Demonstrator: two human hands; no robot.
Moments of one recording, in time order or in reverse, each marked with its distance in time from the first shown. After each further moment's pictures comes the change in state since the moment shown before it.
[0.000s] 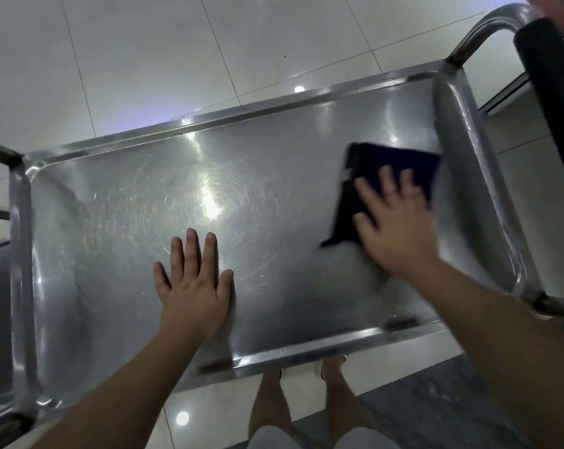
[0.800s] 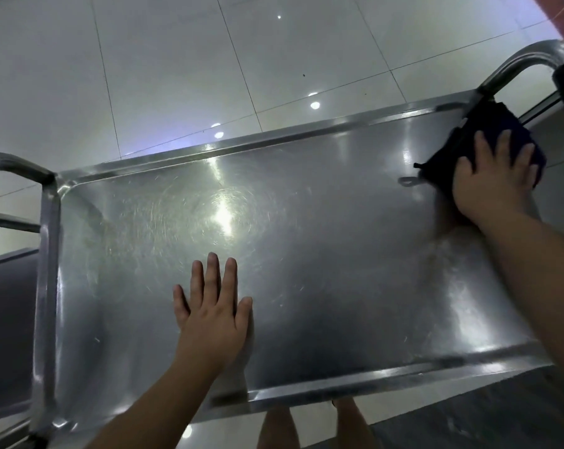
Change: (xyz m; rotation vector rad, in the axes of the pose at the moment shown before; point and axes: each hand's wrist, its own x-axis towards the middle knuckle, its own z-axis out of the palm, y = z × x) left_hand -0.001 -0.002 0.005 0.008 0.013 0.017; right_hand 0.115 0.088 -0.041 0.067 0.021 0.464
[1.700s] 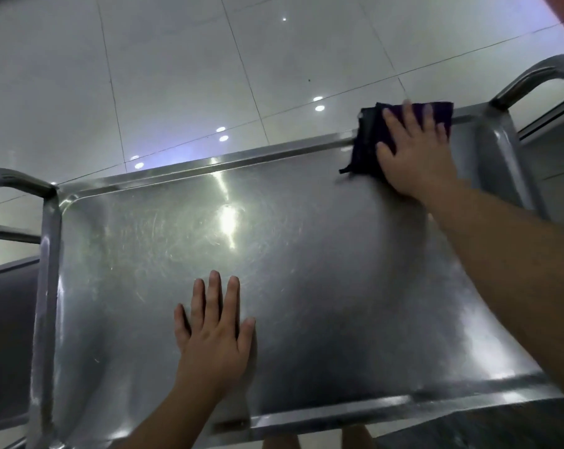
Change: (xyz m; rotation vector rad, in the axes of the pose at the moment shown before) left_hand -0.001 0.000 -0.003 0.013 -0.025 -0.025; right_hand 0.039 -0.121 0.013 -0.057 -0.035 -0.407
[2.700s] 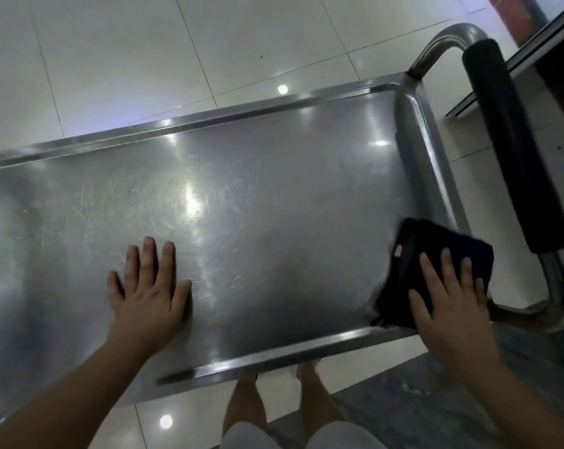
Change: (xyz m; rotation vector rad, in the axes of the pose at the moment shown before) left_hand 0.003 0.001 0.006 -0.018 -0.001 0.017; right_hand -0.340 0.157 0.043 0.039 -0.183 0.204
